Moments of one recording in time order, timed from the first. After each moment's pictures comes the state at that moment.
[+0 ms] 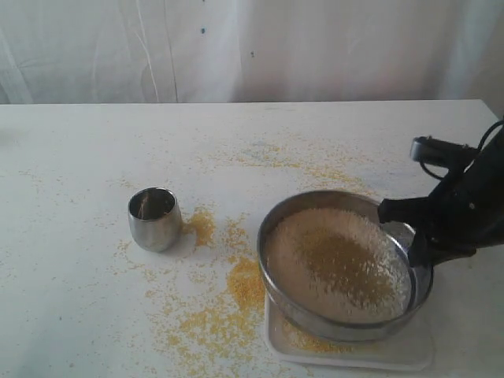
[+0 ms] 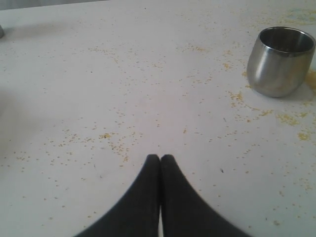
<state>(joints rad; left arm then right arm) 0.06 0.00 0.02 -0.07 0.41 0.10 0.07 1.65 -0.94 0.30 0.81 -0.07</state>
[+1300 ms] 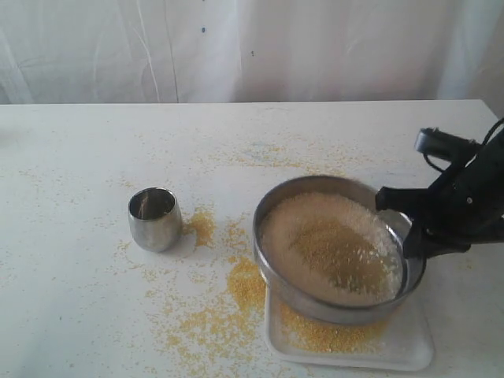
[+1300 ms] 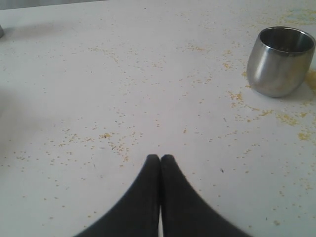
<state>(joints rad) 0.06 0.00 0.02 -0.07 0.41 0.10 0.07 1.62 -0.93 0.36 0.78 -0.04</state>
